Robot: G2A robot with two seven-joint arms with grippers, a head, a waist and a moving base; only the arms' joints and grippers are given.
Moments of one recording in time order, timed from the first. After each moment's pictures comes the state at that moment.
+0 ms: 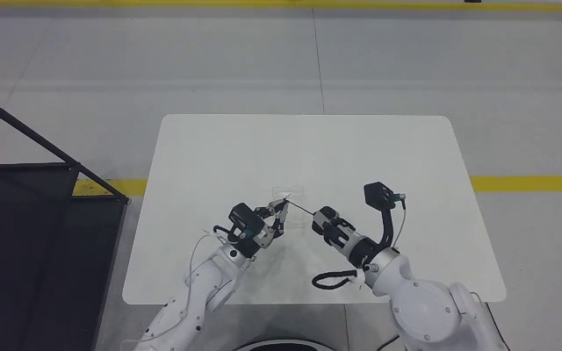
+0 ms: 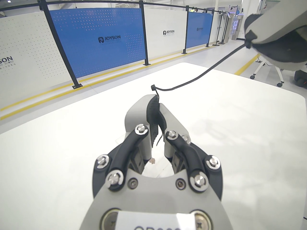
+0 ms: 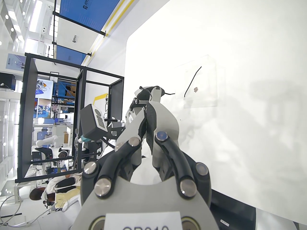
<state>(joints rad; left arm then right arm) 1.36 -1.27 -1.10 -1.57 1.47 -0.22 0.38 -1.40 -1.16 1.17 -2.28 -0.41 0.56 0.58</state>
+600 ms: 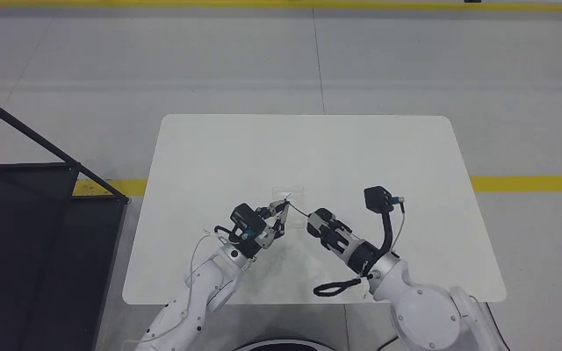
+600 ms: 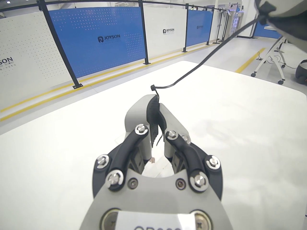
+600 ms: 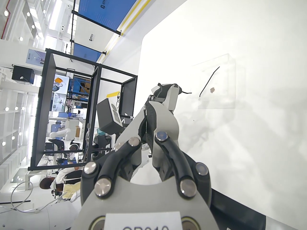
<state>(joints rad) 1.36 -1.27 -1.10 -1.56 1.48 -0.22 0.38 -1.45 -1.16 1.19 -2.28 -0.35 0.44 0.54</state>
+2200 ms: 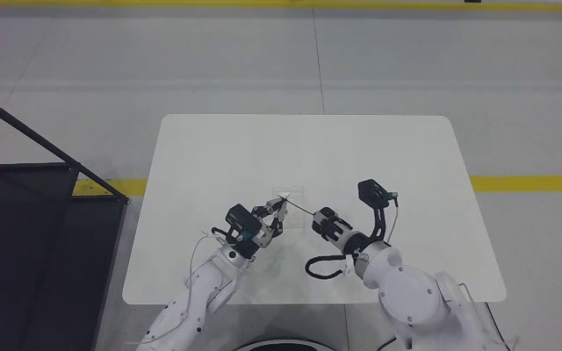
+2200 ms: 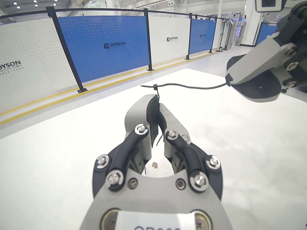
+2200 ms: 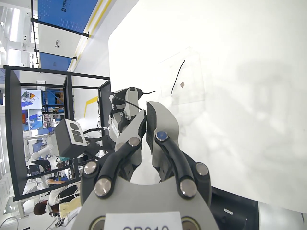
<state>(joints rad) 1.37 -1.28 -1.11 -1.57 1.47 -0.20 0.43 -1.32 -1.18 1.11 -2.21 -0.45 0.74 0.61</state>
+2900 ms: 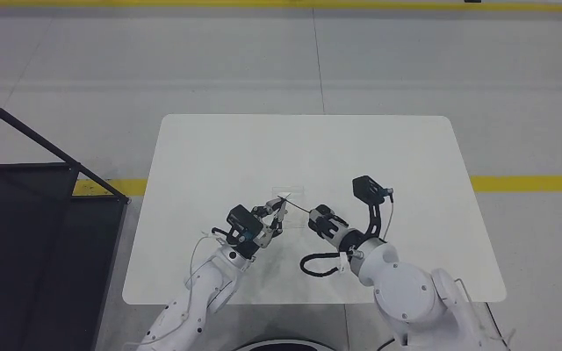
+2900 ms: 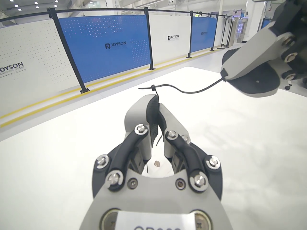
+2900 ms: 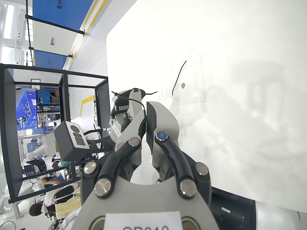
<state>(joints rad) 1.37 -1.28 -1.10 -1.57 1.51 -0.17 0.42 -1.29 -1.19 1.09 -2.22 -0.45 0.74 0.61</state>
